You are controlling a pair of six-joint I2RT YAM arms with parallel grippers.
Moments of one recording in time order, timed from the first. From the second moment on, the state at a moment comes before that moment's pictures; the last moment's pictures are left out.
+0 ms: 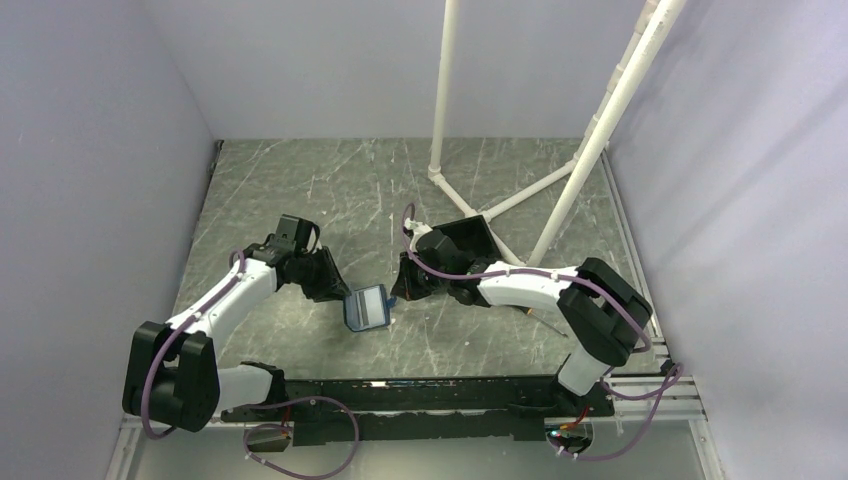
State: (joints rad) left arm -0.26 1.24 0.74 -0.61 0.30 -0.68; right arm 0.89 1.64 0.87 0.11 -0.17 0.59
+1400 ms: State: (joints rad) left arm -0.26 1.13 0.73 -0.68 0.23 -0.69; right arm 0.95 1.62 1.03 0.06 -0.26 0.58
